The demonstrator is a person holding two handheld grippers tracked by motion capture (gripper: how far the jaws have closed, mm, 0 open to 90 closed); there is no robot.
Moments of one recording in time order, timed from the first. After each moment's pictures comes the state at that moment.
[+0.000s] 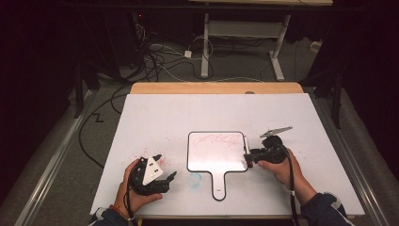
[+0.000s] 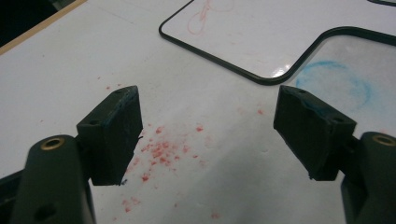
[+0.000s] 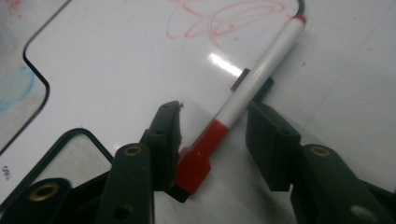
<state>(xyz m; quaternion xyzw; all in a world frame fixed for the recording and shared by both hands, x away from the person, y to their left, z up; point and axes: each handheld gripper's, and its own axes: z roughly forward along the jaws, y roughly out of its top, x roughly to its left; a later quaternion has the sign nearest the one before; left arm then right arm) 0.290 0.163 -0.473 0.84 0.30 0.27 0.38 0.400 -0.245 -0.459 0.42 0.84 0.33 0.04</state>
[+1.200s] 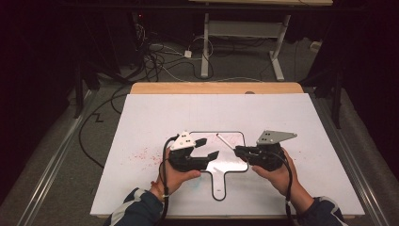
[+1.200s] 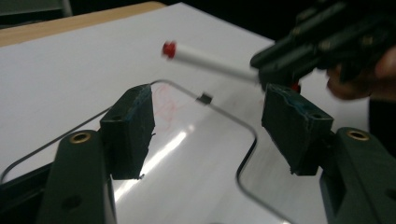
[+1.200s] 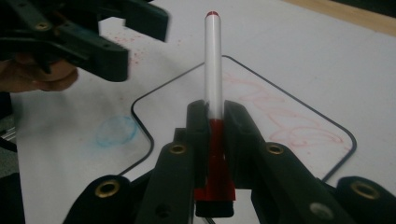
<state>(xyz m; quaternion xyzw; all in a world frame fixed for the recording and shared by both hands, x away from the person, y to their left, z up) 0.348 0.066 -0.423 0.78 0.29 0.08 0.56 0.349 -0.208 -0.405 0.28 0.83 0.46 0.12</state>
